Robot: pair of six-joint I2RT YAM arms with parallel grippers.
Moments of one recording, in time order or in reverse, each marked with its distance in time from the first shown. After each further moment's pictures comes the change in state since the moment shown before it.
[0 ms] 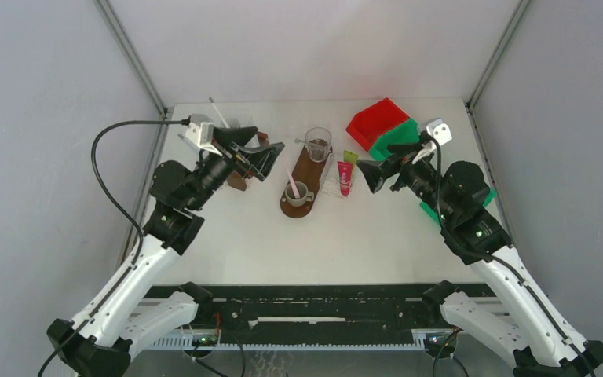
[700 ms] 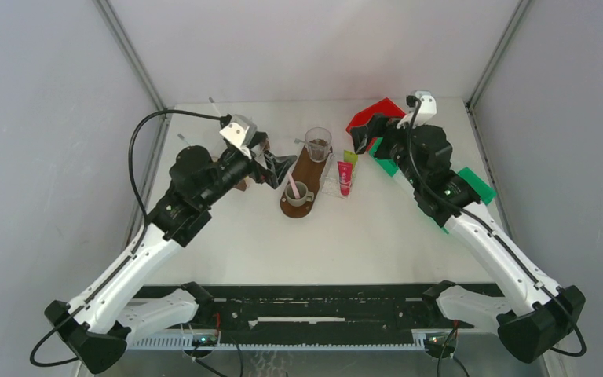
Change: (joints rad) left arm -0.159 0.118 0.206 -0.335 -0.114 0.382; right arm -0.031 0.298 0.148 0.040 0.227 0.205
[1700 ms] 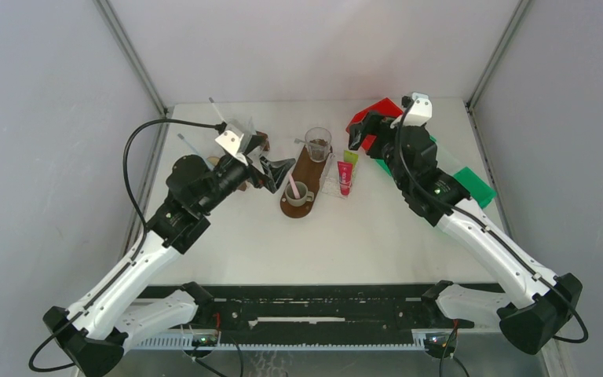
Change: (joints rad) left arm -0.001 -0.060 -0.075 0.068 -0.008 -0.007; right arm 0.119 0.053 0.050 -0.039 0.290 0.069
